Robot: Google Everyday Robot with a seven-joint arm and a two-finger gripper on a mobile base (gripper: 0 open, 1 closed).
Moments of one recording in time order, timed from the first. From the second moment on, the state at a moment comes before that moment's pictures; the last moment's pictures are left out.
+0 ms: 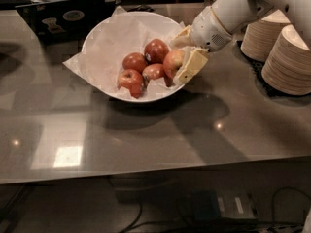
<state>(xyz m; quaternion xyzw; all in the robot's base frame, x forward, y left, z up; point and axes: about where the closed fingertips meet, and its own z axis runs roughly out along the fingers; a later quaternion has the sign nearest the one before) 0.607 -0.072 0.906 -0.69 0.64 0.18 0.29</state>
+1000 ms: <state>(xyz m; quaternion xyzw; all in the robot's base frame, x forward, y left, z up) 0.608 -0.071 0.905 -0.69 0.64 0.18 0.29</state>
